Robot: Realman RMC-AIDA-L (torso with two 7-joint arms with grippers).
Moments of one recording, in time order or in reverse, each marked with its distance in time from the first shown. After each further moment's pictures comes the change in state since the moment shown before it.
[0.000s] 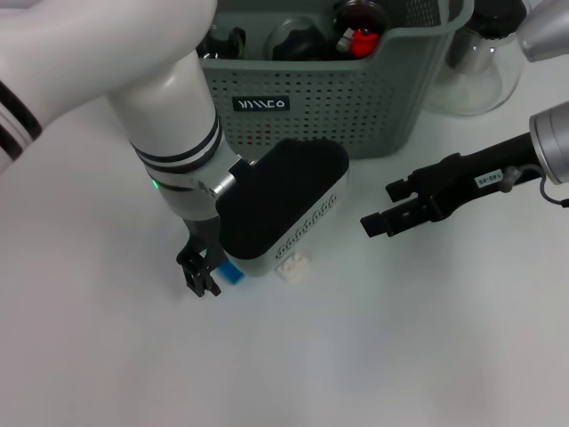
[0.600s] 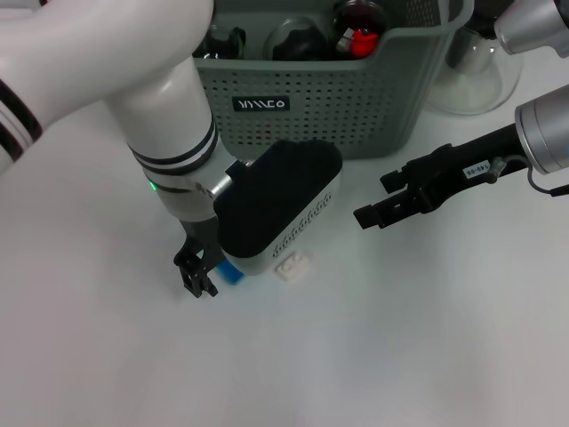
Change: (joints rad) left arm -0.002 0.002 -0.006 -0.038 0.003 -0.027 0.000; right arm 0.020 0.000 -0.050 -0.002 0.002 0.046 0.029
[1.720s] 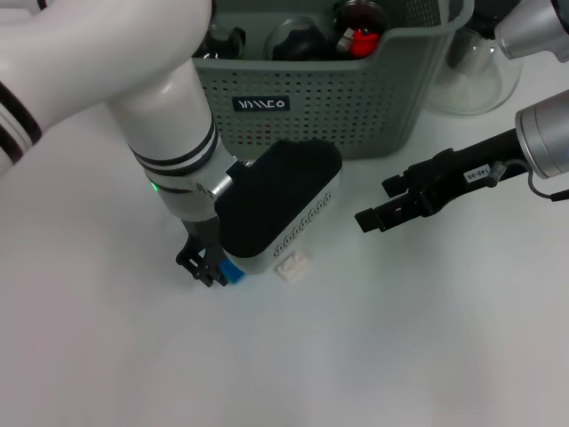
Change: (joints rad) left arm 0.003 0.001 0.001 -0.011 -0.003 -0.022 0.000; right arm -0.005 0.000 -0.002 0.010 -0.001 0.007 0.007
